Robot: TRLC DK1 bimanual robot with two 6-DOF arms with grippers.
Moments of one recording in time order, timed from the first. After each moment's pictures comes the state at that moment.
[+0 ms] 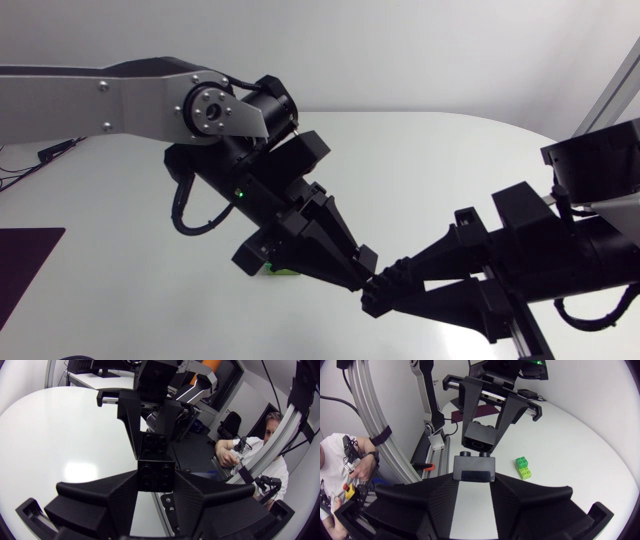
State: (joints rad) left arm -0.65 1.68 1.34 -1.03 1.11 0.93; right arm 0.34 0.87 0.68 -0.63 -0.99 -0.61
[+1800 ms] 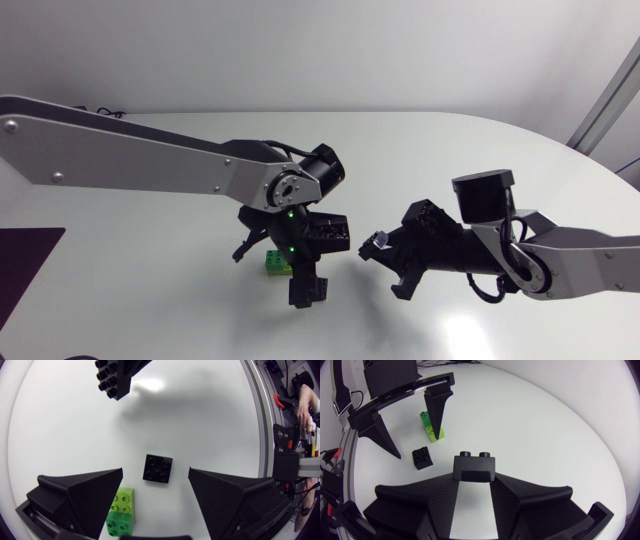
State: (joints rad) left arm -0.77 1.91 1.27 -0.73 0.18 0.76; right arm 0.35 1.41 0.51 0.20 -0.42 -0.44
